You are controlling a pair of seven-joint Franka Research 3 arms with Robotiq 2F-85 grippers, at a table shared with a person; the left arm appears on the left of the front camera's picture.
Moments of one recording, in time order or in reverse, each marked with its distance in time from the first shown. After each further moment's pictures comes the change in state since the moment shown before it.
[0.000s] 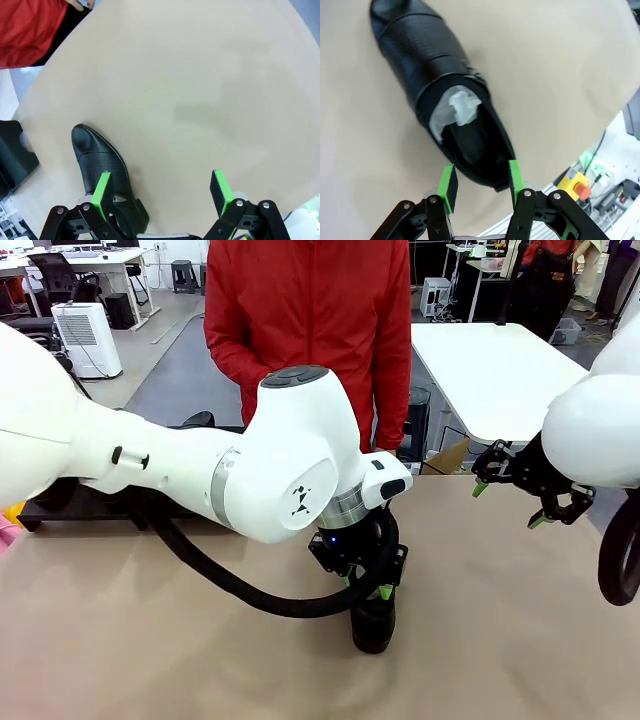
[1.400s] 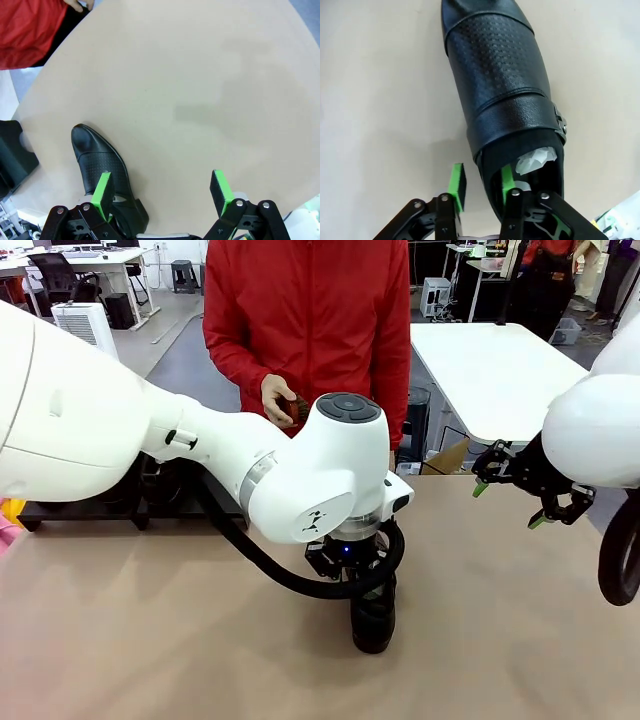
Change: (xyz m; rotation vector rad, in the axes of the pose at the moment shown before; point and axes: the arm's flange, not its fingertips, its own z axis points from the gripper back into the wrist) left arm 0.021 0.008 -0.047 0.233 -0.004 0.226; right arm 0.000 0.000 0.000 0.000 0.001 0.000
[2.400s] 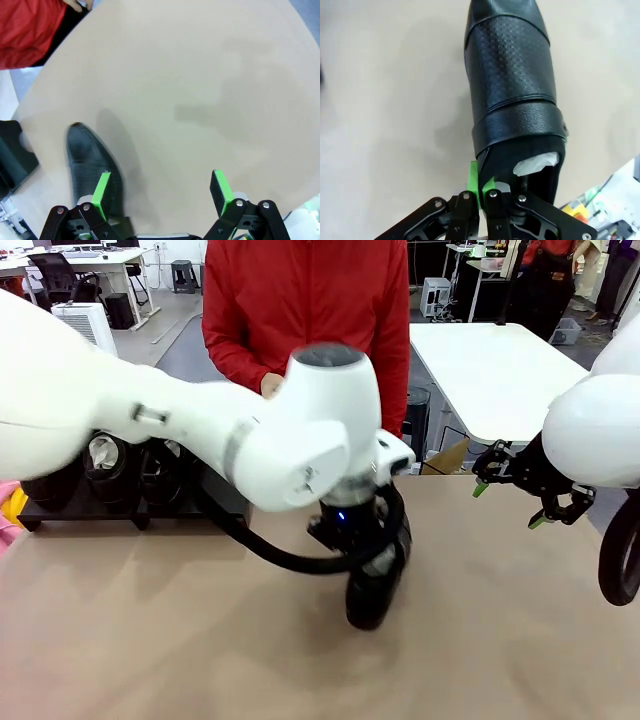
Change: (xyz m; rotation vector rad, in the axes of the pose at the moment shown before) left arm 0.010 0.014 0.066 -0.080 -0.043 -0.041; right arm 0.000 0.000 0.000 0.000 0.000 0.000
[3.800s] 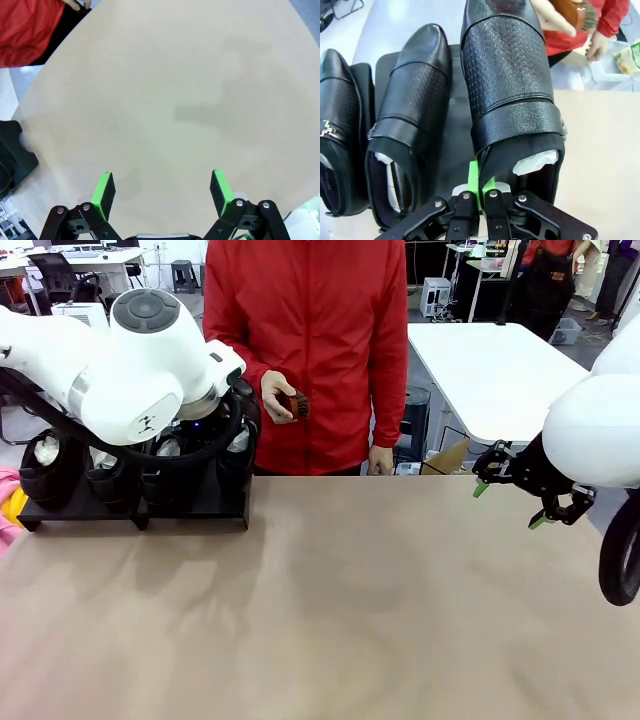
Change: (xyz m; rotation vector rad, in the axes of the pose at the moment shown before) left arm 0.096 0.252 0.047 0.231 -0.431 0.262; right arm 0.000 -0.001 0.000 0.000 0.000 0.000
